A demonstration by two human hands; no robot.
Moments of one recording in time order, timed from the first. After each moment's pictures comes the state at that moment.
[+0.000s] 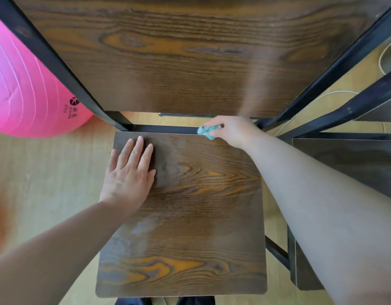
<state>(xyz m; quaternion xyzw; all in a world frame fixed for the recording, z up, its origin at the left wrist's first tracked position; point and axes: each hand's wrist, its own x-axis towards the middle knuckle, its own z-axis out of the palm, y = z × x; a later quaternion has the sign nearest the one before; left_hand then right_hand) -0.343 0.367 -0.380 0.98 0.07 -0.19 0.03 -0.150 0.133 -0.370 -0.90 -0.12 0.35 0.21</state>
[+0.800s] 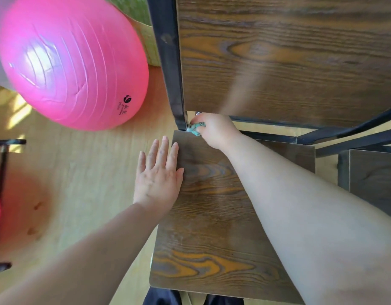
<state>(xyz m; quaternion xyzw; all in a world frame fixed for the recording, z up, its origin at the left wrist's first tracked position) -0.373 0.423 -0.381 0.98 0.13 -0.17 0.04 -0.195 0.309 -0.373 -0.90 -0.20 0.31 0.22</state>
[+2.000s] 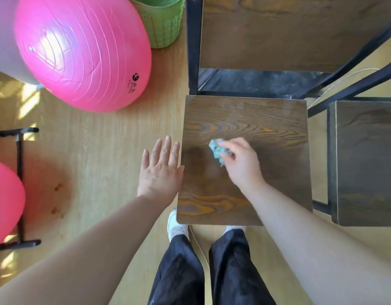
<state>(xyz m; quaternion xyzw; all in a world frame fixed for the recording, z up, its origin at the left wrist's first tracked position) -0.483 0.439 -0.341 0.97 0.08 -0.22 0.05 -0.399 0.232 -0.349 -0.91 -0.08 0.14 0.39</state>
